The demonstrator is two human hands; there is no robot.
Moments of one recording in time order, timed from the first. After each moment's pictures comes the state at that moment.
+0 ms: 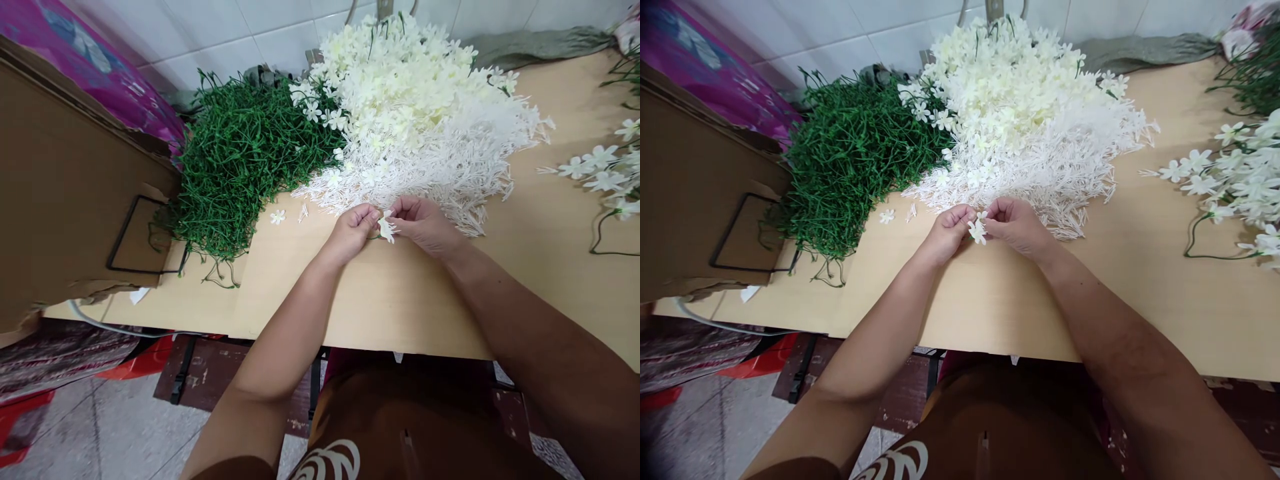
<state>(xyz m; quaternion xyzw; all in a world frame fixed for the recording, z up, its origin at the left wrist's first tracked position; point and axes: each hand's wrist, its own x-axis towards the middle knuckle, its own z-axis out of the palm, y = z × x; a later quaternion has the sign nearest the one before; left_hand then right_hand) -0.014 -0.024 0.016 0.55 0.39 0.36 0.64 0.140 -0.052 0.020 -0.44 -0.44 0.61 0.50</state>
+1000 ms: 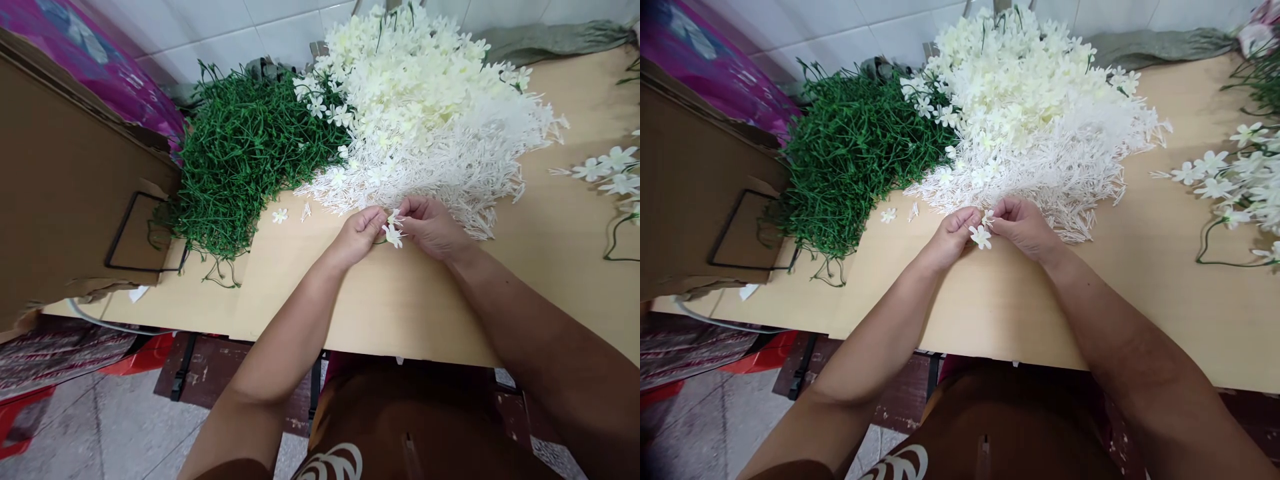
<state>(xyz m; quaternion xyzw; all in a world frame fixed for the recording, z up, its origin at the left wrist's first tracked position) -0.017 -0.025 0.013 0.61 0.32 0.34 0.64 0.137 -0.049 0.016 -0.43 -0.38 0.64 0.52</state>
